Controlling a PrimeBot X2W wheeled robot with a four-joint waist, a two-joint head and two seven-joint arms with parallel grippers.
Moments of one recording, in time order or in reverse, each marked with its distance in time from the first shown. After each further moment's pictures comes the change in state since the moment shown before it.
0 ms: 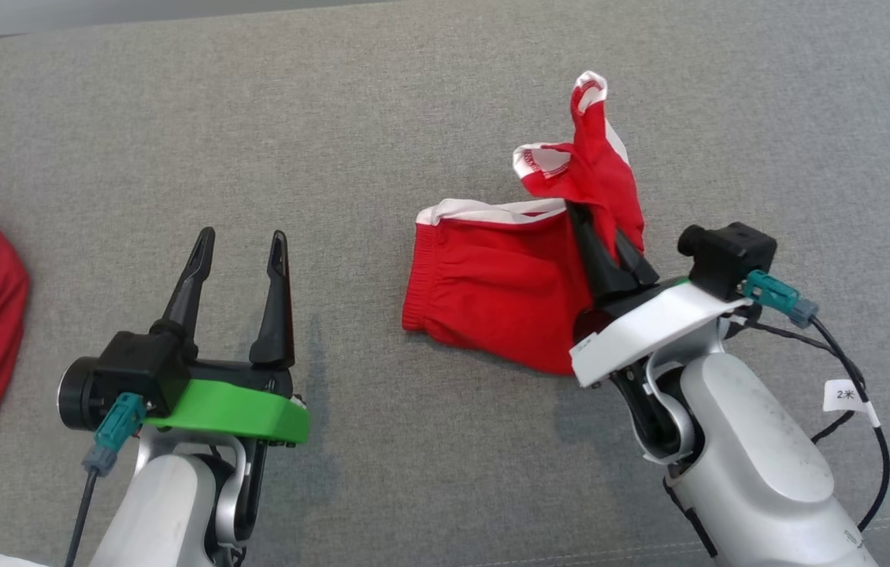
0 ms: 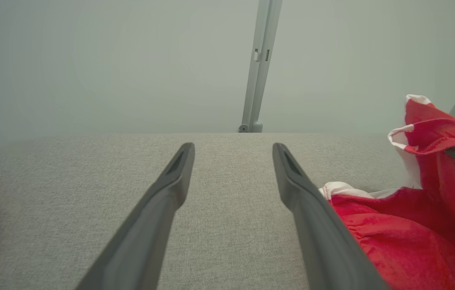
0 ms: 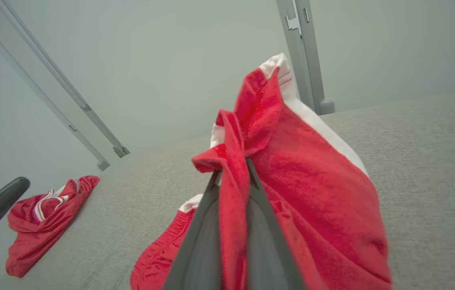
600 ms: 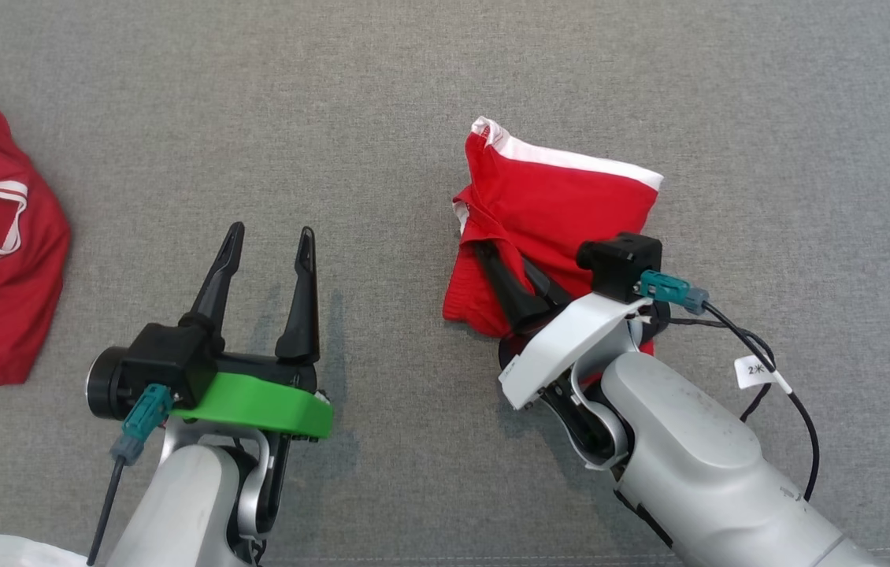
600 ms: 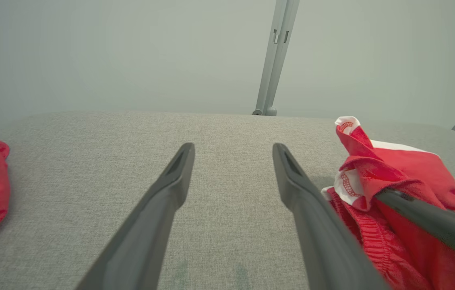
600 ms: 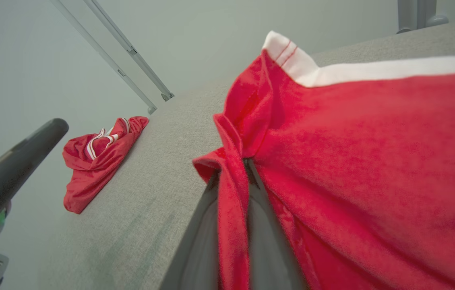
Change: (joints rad) left arm -0.029 -0.027 -0.040 0.037 -0.006 -0.013 -0.015; right arm -0.167 0.001 0.338 0.261 0.235 0.000 -0.091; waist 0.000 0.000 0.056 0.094
